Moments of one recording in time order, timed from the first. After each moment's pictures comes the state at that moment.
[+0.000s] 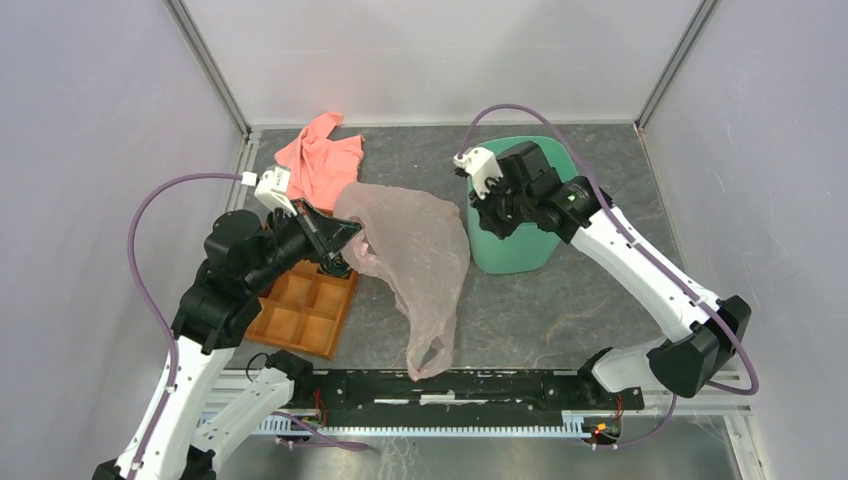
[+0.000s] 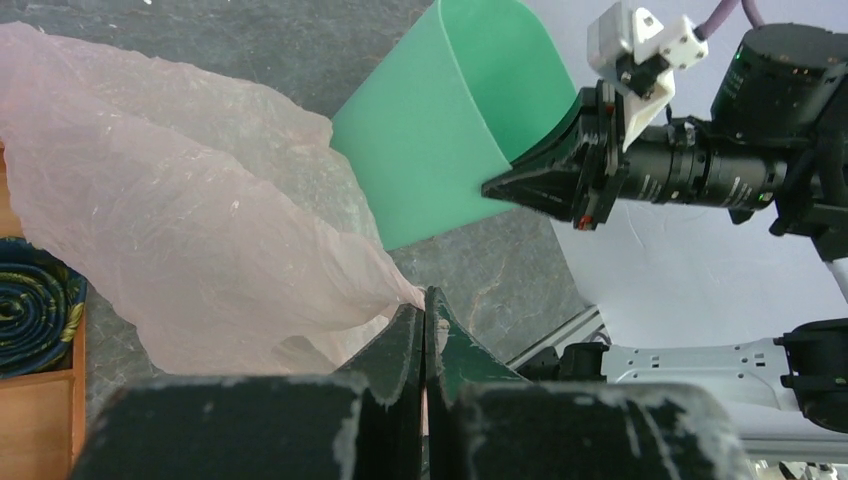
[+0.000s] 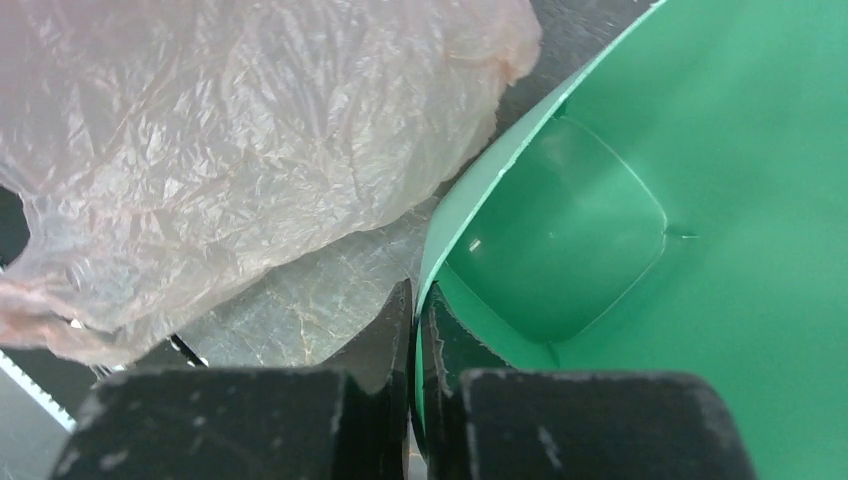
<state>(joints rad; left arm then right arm) -0.41 0.70 1.08 -0.60 0.24 -0.67 0.63 1.39 1.45 -0.86 -0.13 -0.19</state>
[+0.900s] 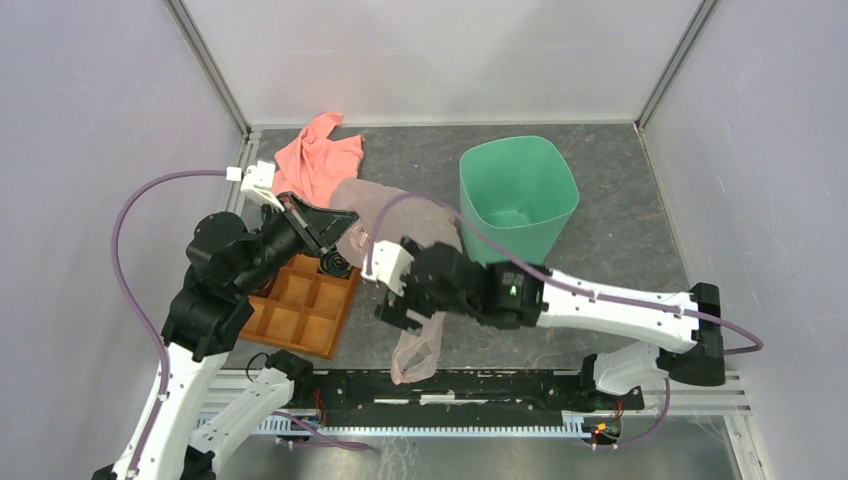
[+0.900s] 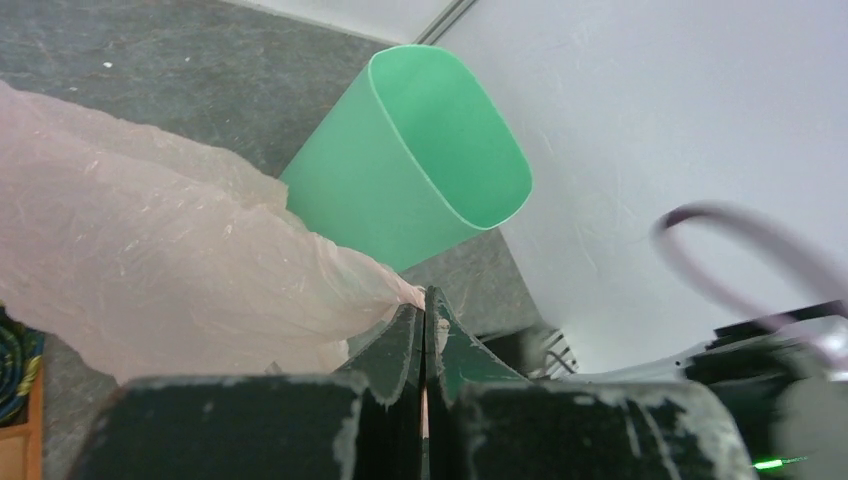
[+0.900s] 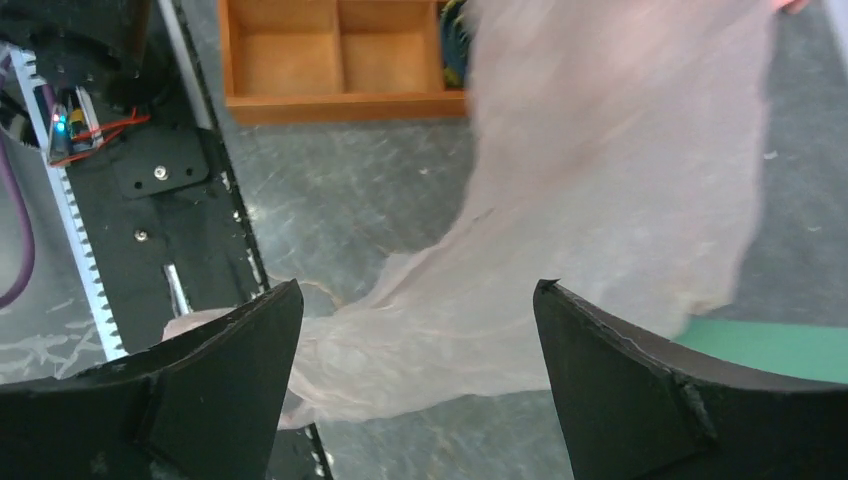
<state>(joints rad) -0.41 0.69 1.14 -0.55 0.24 -0.69 1.30 1.45 1.51 -0.67 0.20 -0.14</state>
